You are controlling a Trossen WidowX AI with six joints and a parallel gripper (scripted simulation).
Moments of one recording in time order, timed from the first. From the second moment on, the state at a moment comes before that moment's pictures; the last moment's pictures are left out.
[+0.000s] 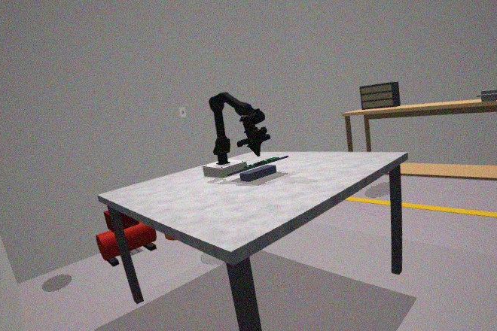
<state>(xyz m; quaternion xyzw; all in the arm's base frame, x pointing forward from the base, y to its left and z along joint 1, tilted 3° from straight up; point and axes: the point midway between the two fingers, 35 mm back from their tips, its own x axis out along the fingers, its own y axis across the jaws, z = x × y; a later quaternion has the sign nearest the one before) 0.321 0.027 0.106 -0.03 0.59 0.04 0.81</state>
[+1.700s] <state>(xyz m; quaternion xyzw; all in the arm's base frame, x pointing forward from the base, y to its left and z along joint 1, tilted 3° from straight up) 0.326 0.027 0.083 -0.03 0.59 0.04 0.80</state>
